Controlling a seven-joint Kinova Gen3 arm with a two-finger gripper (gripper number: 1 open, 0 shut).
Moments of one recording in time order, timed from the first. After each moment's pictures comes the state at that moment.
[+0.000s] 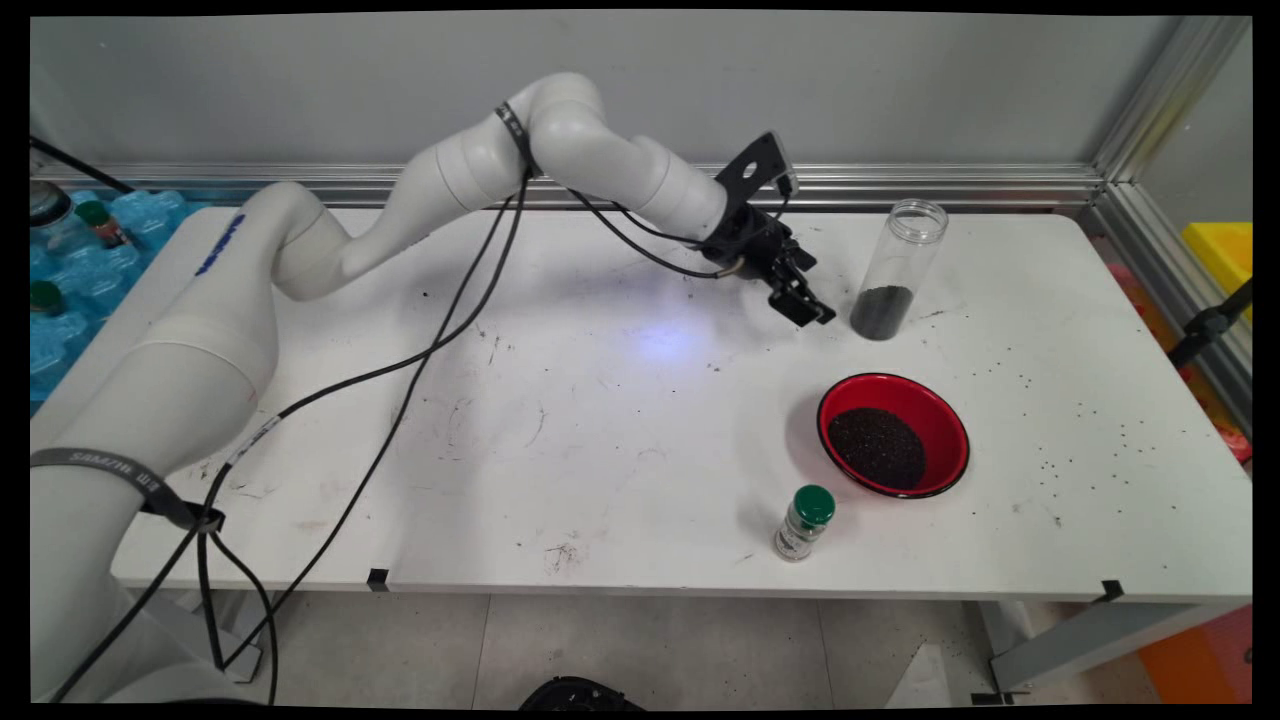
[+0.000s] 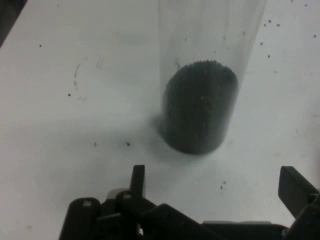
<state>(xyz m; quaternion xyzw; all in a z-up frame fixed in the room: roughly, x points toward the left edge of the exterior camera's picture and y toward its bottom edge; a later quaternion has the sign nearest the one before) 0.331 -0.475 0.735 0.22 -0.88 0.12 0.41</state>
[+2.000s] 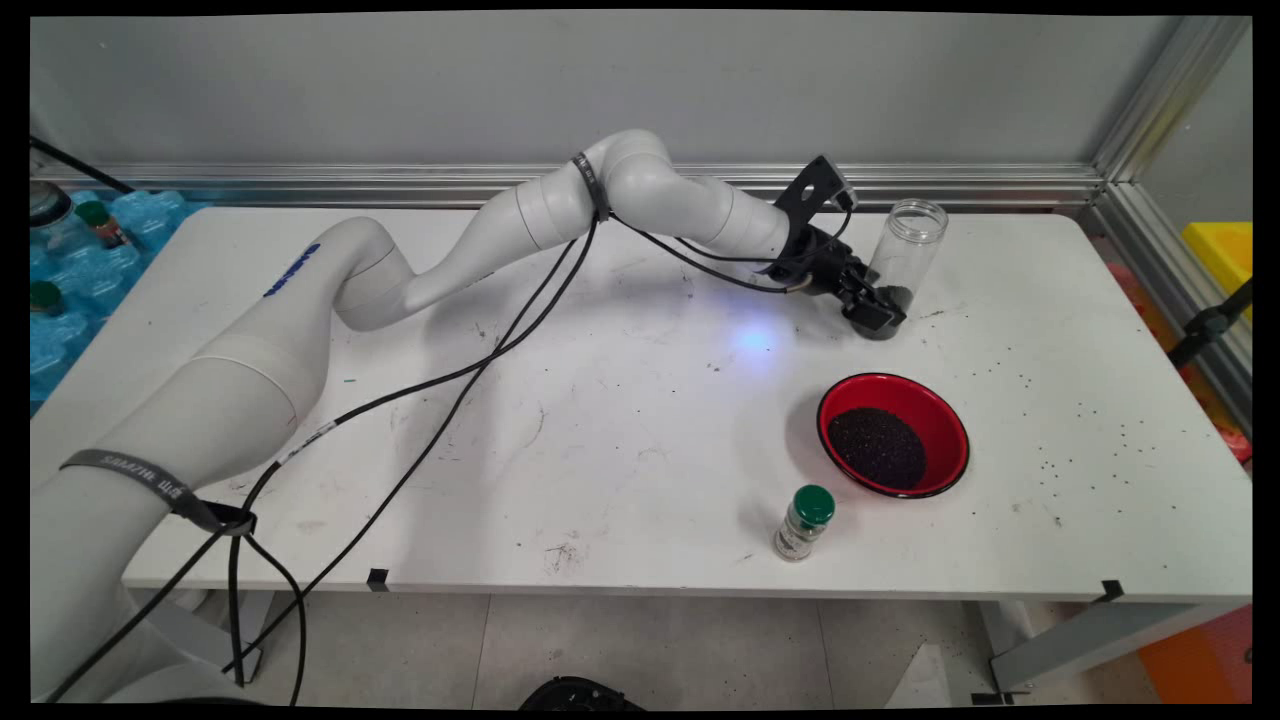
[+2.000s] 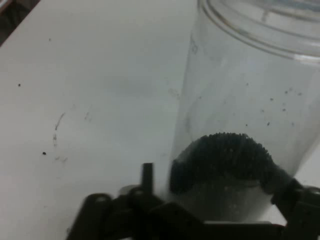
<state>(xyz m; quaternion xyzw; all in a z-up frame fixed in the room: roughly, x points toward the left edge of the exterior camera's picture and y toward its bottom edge) 0.271 -0.514 0.687 0.26 -0.84 0.11 0.47</state>
